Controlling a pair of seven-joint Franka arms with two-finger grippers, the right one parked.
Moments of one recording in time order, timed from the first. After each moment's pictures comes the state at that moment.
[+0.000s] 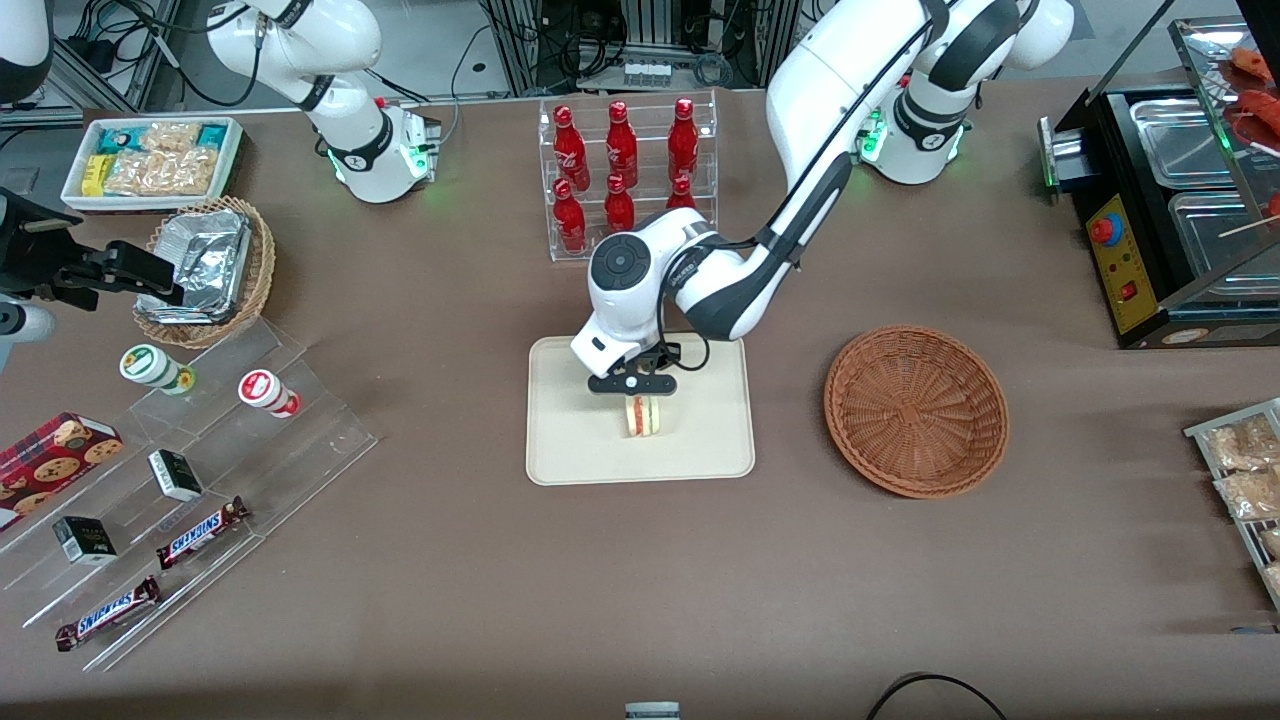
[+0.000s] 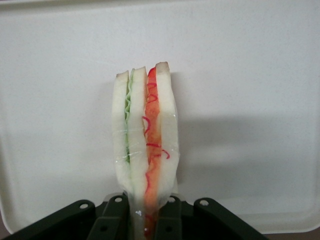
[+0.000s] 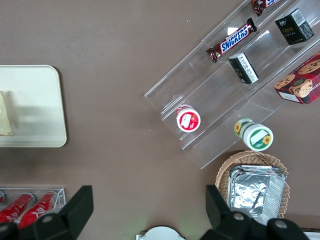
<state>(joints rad) -0.69 0.75 -0.21 -1.47 0.18 2.18 -0.91</state>
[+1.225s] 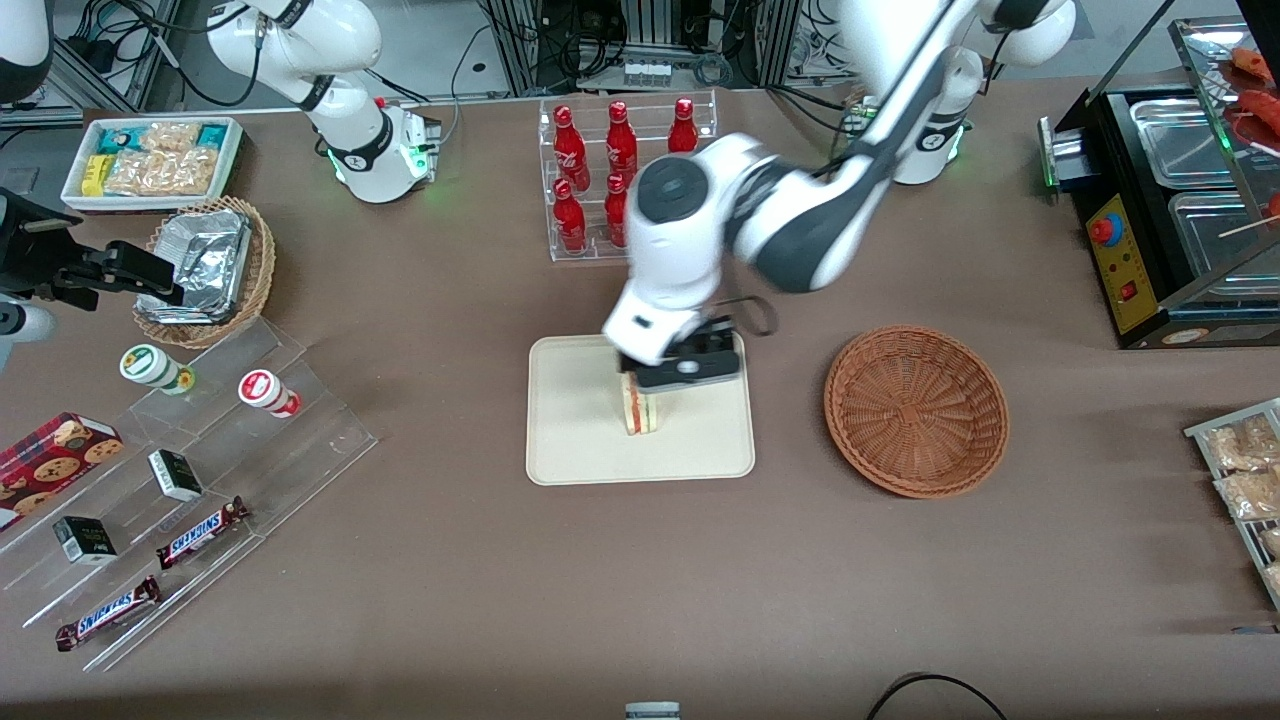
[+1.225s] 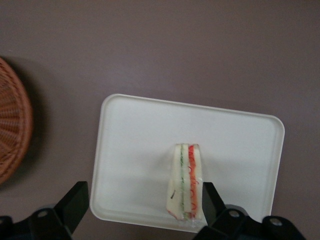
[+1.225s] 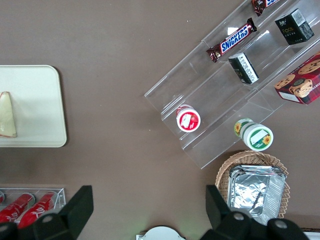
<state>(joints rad) -0.56 0.46 -0.18 -1.41 0.20 1.94 -1.00</state>
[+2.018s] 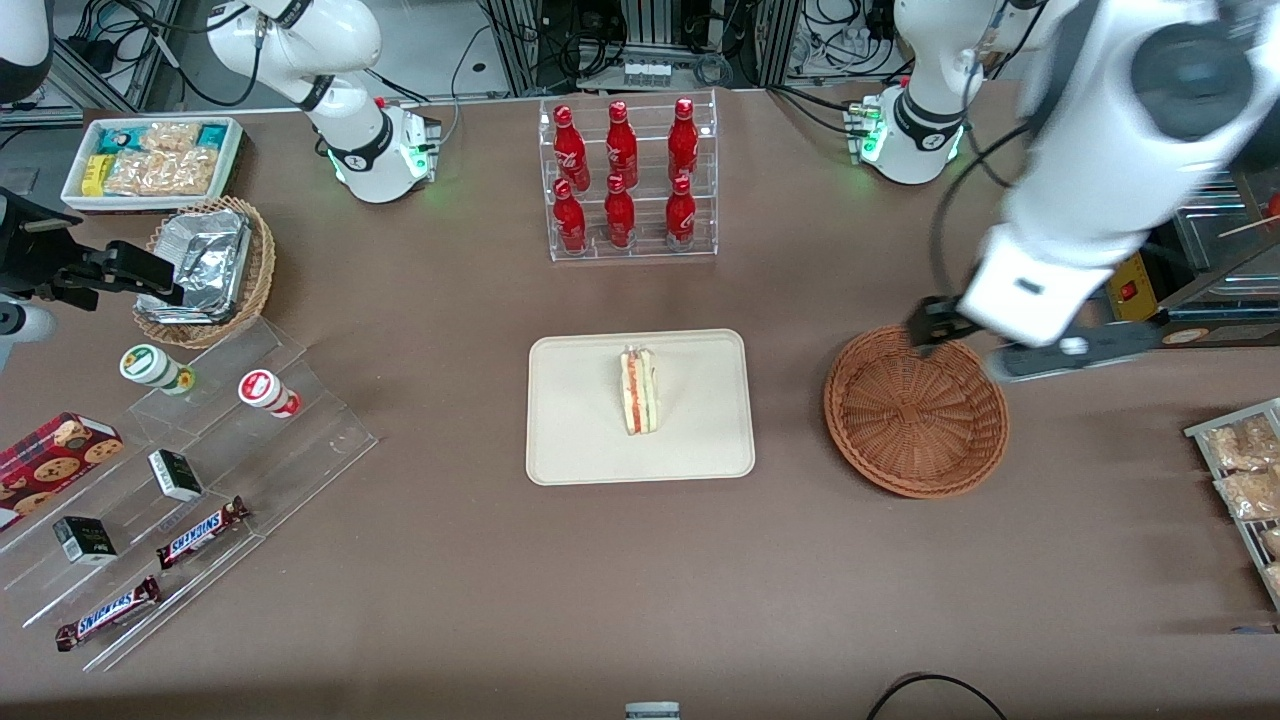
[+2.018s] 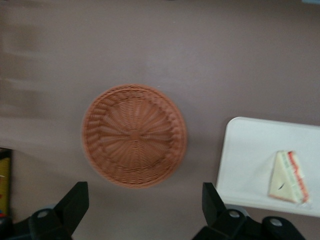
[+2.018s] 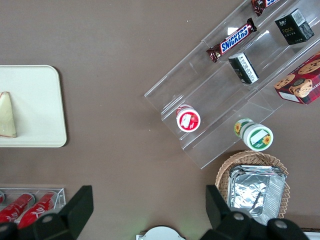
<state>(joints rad) -0.12 0.15 -0.18 -1.43 0.10 1.57 -0.41</state>
